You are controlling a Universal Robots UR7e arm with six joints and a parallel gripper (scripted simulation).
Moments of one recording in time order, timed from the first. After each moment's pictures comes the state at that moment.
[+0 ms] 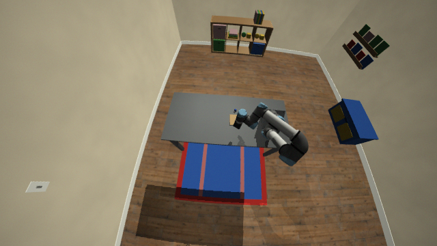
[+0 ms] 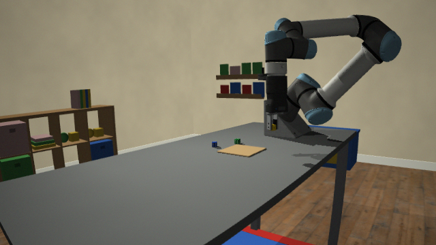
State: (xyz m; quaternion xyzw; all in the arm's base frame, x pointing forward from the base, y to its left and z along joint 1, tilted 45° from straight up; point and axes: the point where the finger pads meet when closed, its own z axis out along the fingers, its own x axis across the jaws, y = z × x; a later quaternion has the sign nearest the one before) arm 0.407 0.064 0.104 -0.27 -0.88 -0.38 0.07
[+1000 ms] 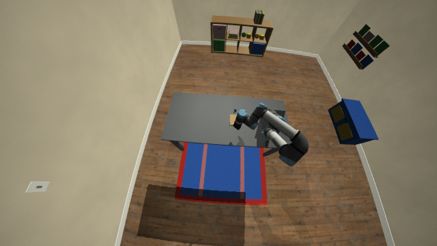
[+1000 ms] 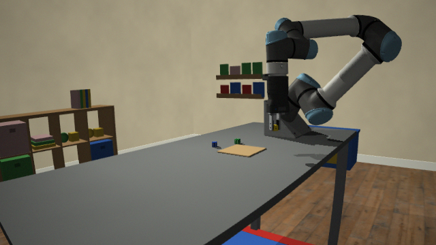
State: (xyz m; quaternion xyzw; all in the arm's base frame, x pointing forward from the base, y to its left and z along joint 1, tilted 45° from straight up) arm 0.406 0.071 0.109 -0.35 -0.85 -0.37 0.11
